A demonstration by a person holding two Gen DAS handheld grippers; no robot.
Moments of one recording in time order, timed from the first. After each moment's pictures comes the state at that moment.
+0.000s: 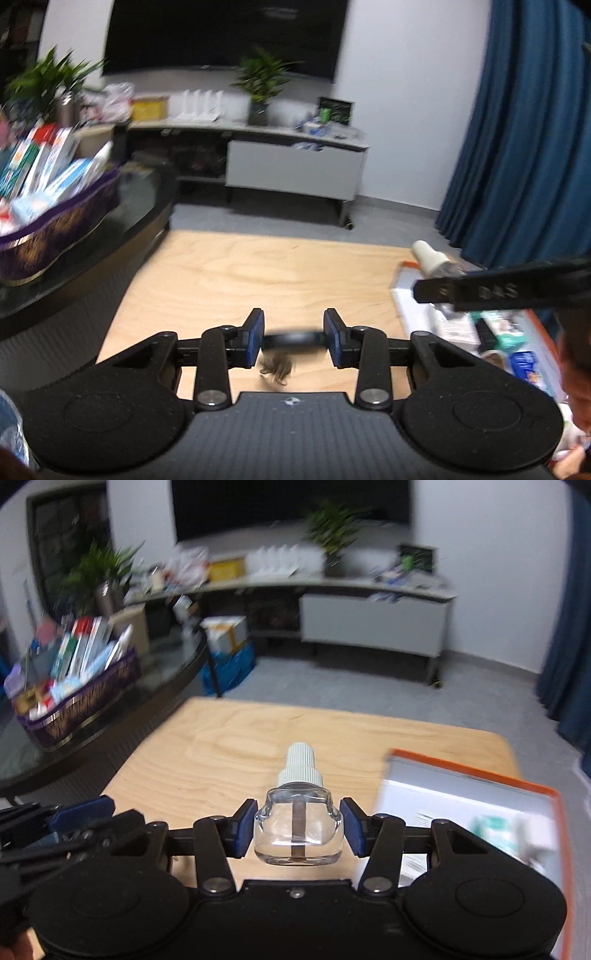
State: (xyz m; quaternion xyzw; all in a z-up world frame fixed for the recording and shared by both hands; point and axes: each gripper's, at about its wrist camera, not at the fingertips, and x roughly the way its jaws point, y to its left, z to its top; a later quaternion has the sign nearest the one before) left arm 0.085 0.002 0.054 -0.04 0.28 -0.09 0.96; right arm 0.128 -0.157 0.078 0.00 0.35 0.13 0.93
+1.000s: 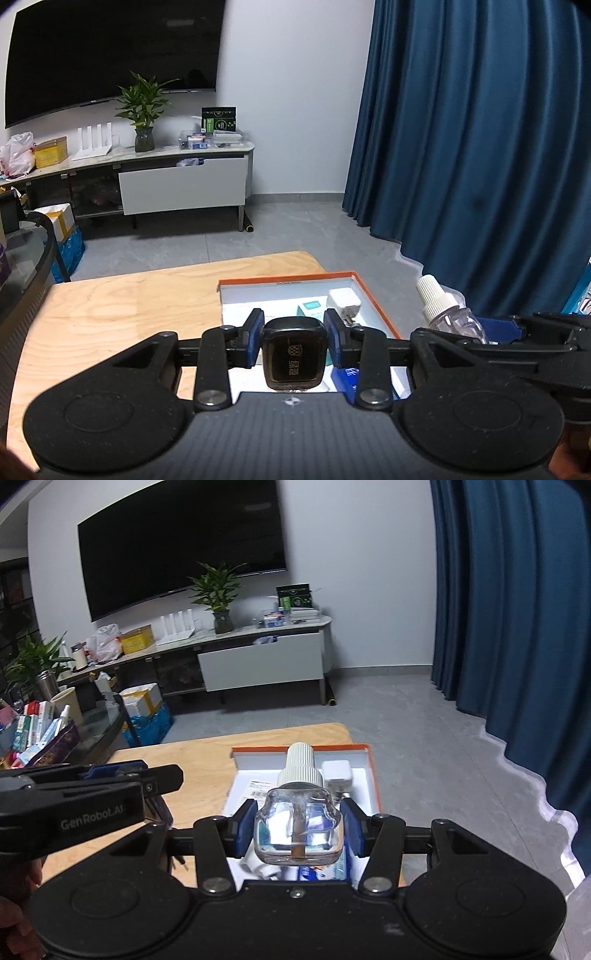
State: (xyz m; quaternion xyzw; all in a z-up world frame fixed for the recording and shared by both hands) left arm 0.046 -0.138 0.092 0.02 0.28 -0.21 0.94; right arm -0.009 -0.305 0.115 0.07 0.29 -0.01 0.95
